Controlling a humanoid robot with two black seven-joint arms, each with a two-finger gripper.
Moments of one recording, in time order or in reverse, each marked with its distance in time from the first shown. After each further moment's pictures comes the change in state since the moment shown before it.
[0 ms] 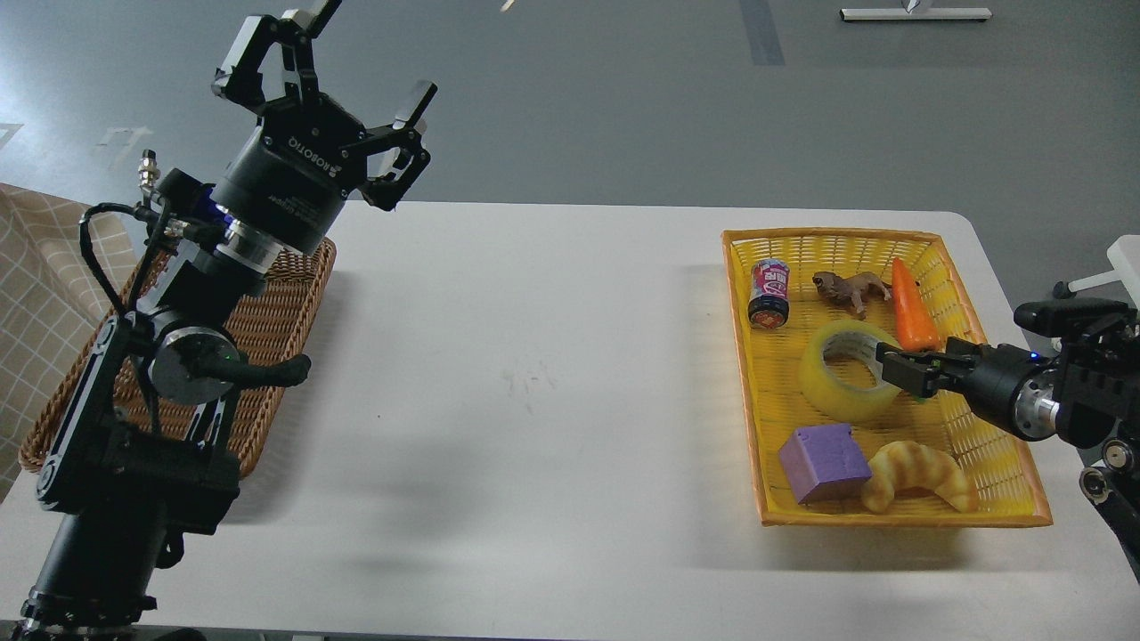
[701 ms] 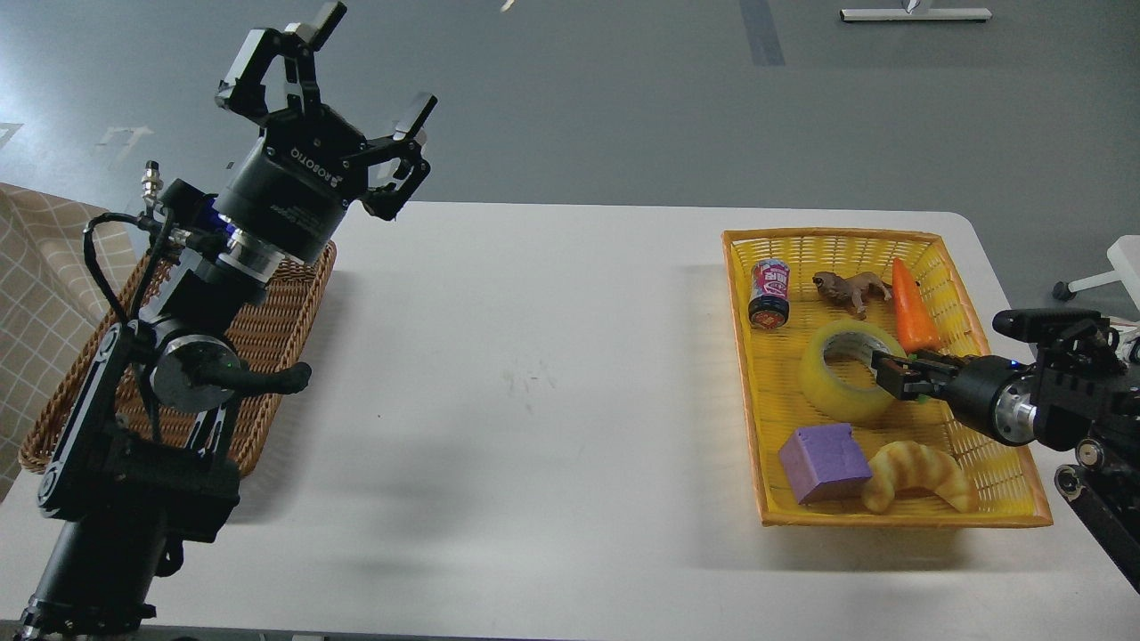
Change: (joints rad) left arm 0.019 0.000 0.003 0.002 0.000 0.002 0.000; right arm 0.017 0.041 -0.027 -0.070 0.000 0.000 0.000
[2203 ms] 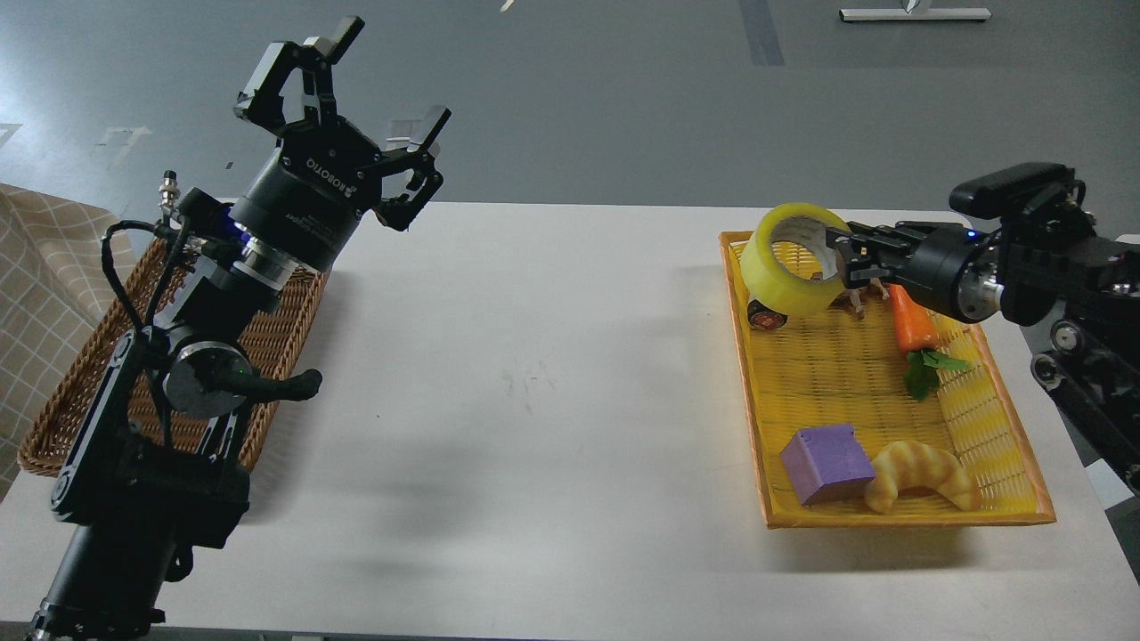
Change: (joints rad) left arm 0.003 -0.018 0.012 0.002 0.003 0.001 0.011; right arm 0.408 0.039 -0.271 0.085 0.000 0.029 0.015
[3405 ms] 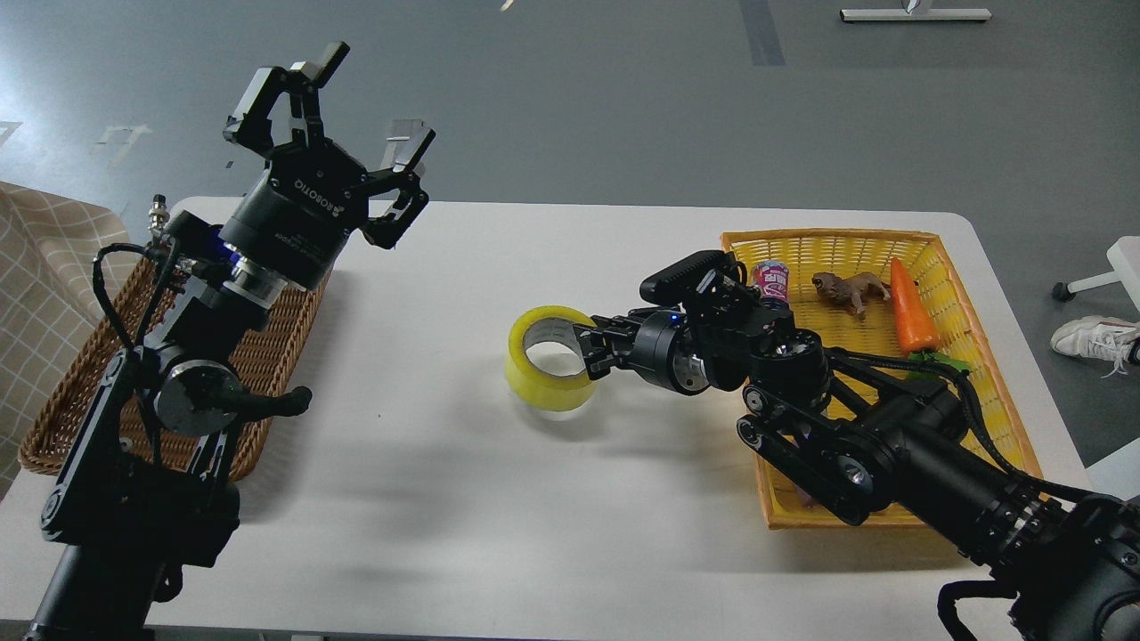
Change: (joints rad) left arm 0.057 0.009 -0.017 0.003 -0.002 -0.005 -0.009; right arm -0.004 0.476 -0.195 -0.238 0.000 -0.084 -0.102
